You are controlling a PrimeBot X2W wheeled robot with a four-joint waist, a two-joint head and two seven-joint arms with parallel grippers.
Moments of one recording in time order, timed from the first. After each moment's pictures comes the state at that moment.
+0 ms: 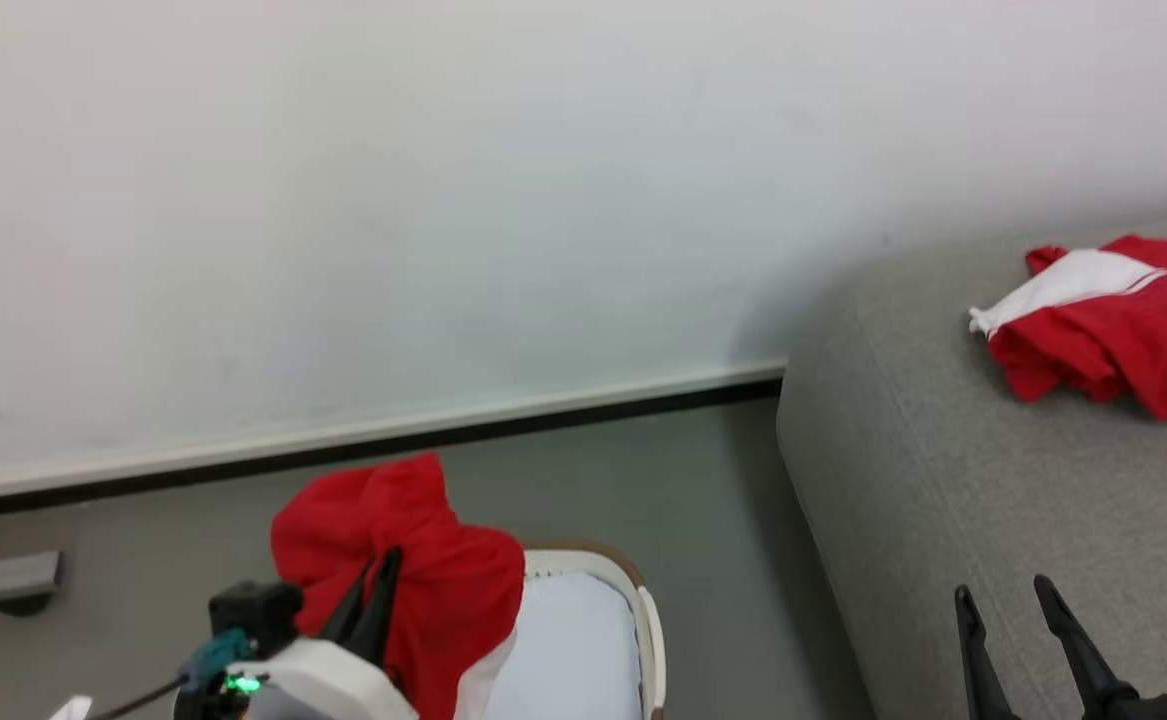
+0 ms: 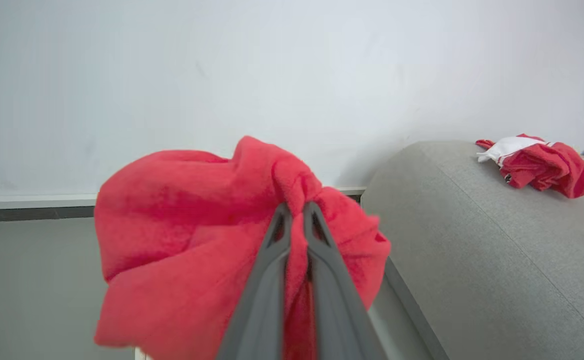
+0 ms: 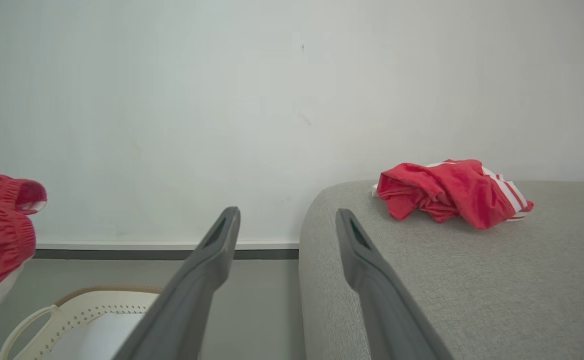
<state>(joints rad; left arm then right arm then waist) -0.31 0.24 -0.46 0.55 -0.62 -0.02 -0.26 0.04 -0.05 0.02 0.16 0.12 0.13 -0.26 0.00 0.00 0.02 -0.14</state>
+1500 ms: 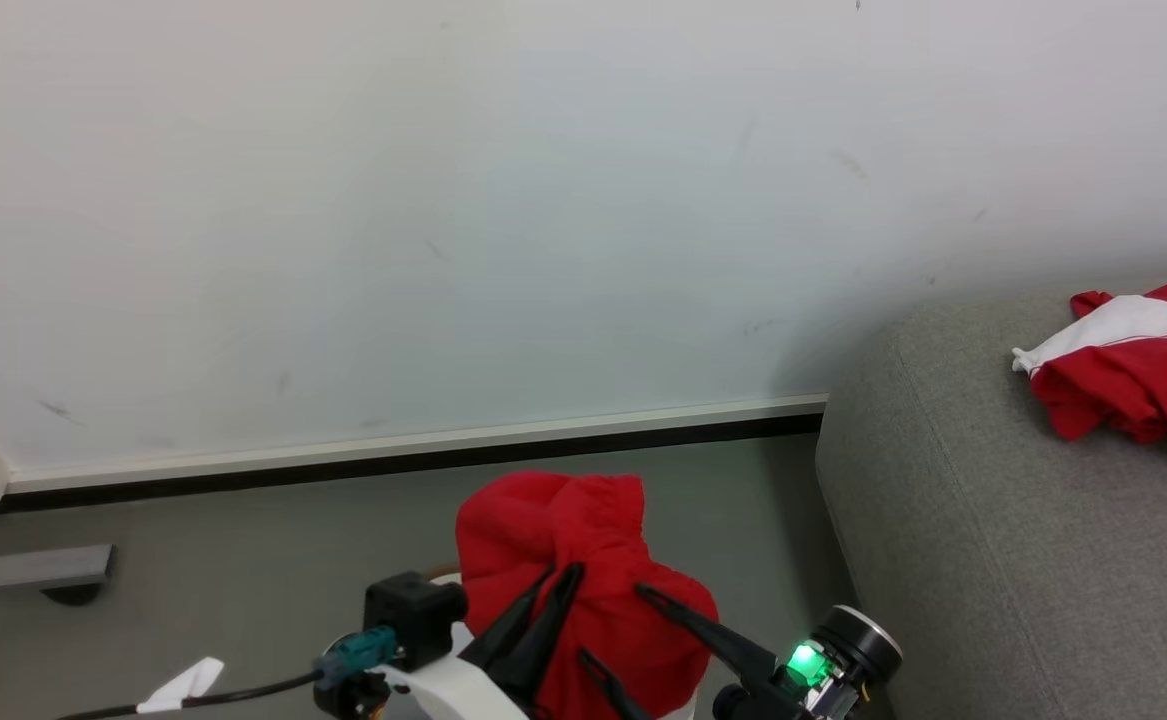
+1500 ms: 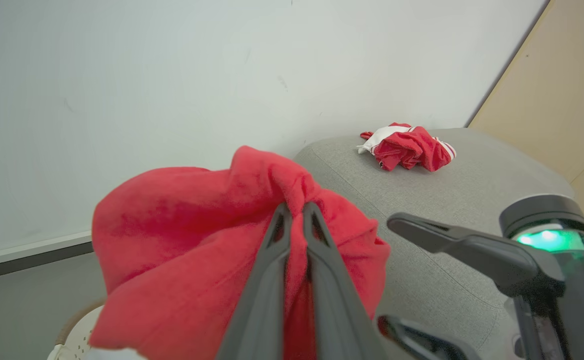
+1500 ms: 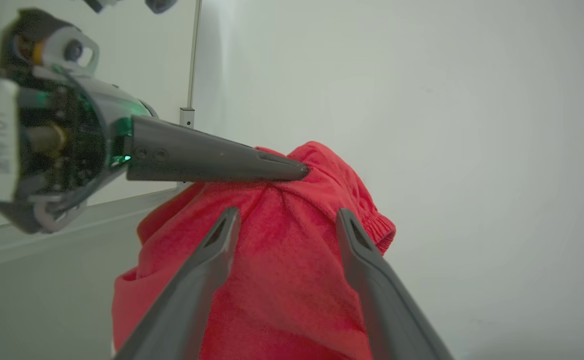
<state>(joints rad) -0.21 0.27 -0.63 0.07 -0.58 0.05 -0.05 -0.25 -0.05 0.70 0.32 0.05 0.13 -0.26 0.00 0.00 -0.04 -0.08</state>
